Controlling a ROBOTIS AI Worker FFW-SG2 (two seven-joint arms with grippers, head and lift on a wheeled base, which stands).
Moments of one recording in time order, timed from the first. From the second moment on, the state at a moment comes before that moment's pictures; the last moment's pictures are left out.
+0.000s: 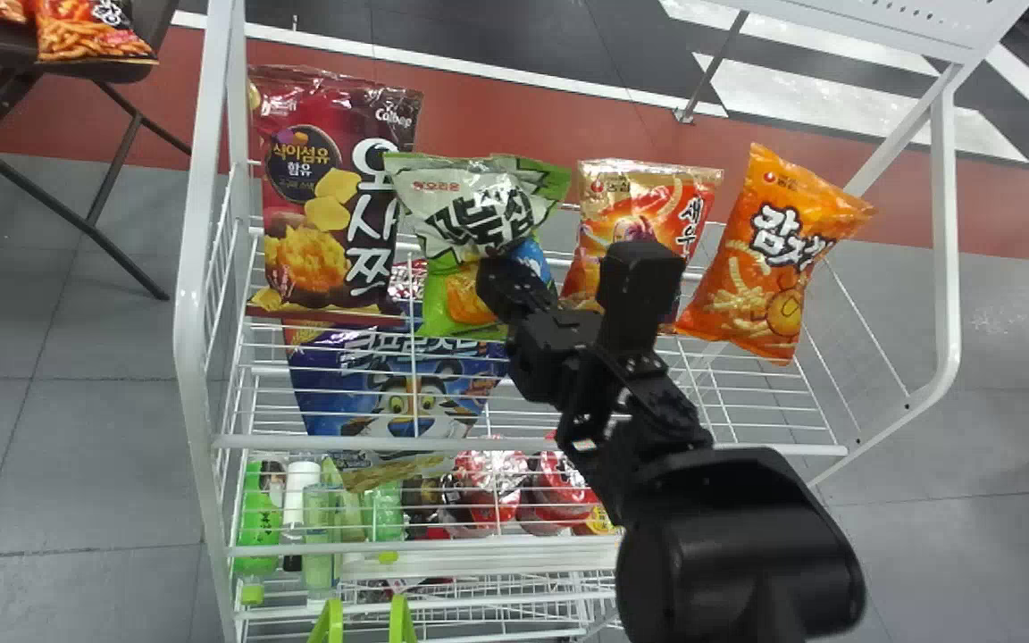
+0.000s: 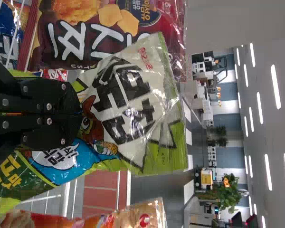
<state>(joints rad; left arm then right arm) 0.60 0.13 0.00 -2.18 0.91 1.57 -0.68 0.30 0.00 -0.03 -2.13 -0.03 0.51 0.22</state>
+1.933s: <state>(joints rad) 0.51 0.08 -0.04 -2.17 0.87 1.57 -0.68 0.82 0.00 -0.30 -2.44 -0.31 1.37 0.74</state>
